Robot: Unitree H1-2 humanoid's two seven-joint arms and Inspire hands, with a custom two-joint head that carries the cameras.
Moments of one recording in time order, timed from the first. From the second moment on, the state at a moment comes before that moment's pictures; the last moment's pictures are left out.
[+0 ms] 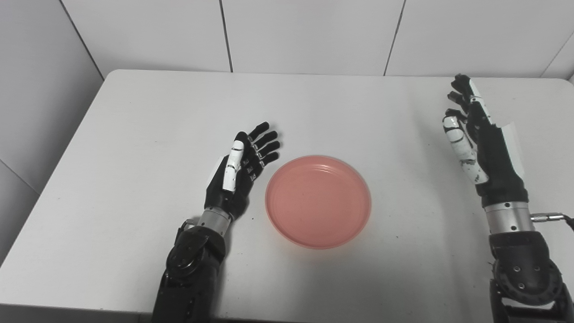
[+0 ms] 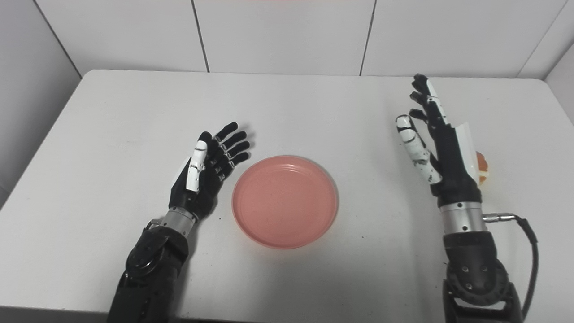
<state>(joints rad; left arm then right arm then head) -0.18 -0.01 0.02 0.02 -0.30 0.12 -0.19 -0.20 -0.22 -0.04 -0.32 -0.36 0.05 0.03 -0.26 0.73</state>
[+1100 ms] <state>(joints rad) -0.24 0.03 0.07 0.16 -0.39 0.01 -0.30 -0.23 -0.43 -0.07 -0.34 -0.80 0.35 0.19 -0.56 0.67</state>
